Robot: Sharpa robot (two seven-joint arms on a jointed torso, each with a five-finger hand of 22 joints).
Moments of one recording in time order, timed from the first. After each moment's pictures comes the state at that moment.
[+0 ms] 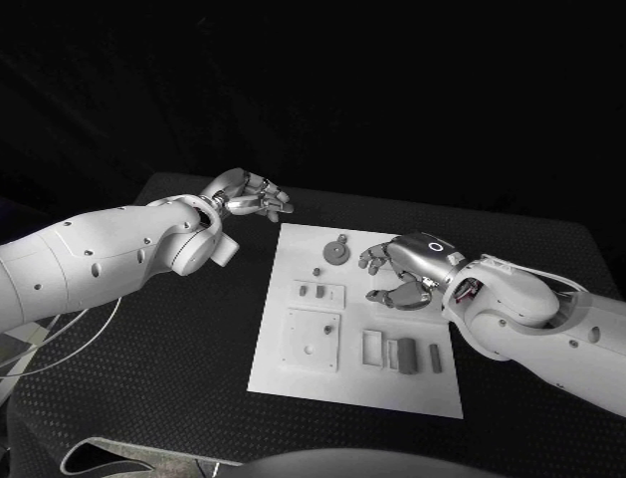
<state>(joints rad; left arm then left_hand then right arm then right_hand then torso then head) 1.25 -0.78 -0.11 1.25 -0.53 -0.28 0.22 1.06 -0.15 0.48 -0.27 0.14 0.84 0.19 0.30 0.49 1.08 0.15 0.07 0.31 0.96 0.08 0.58 0.56 0.02 0.97 -0.02 0.07 0.91 1.05 -0.80 0.01 1.61 -1.76 -0.32 -0.09 1.05 -0.24 0.63 -0.22 0.04 0.83 0.15 0.20 0.58 1.08 0.09 0.06 0.25 1.25 0.03 1.31 0.80 0.19 1.18 -0.01 0.77 1.31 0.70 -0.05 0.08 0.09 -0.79</state>
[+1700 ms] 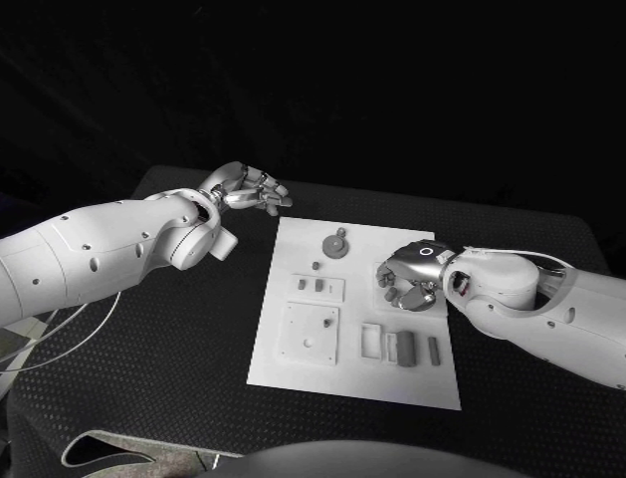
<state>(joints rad) 1.25 -0.77 -0.11 1.24 -0.52 -0.28 0.22 1.06 -0.15 0.48 -0.27 0.14 0.84 0.19 0.30 0.49 1.08 0.15 0.07 0.31 0.96 0.08 0.58 0.57 0.02 0.97 -0.02 0.07 0.91 1.13 -0.74 -0.09 1.45 -1.89 -0.06 -0.06 1.12 -0.13 0.58 -0.28 0.04 0.84 0.15 0.26 0.60 1.06 0.11 0.15 0.15 1.27 0.00 1.30 0.76 0.19 1.19 -0.01 0.72 1.31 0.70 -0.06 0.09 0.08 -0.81</state>
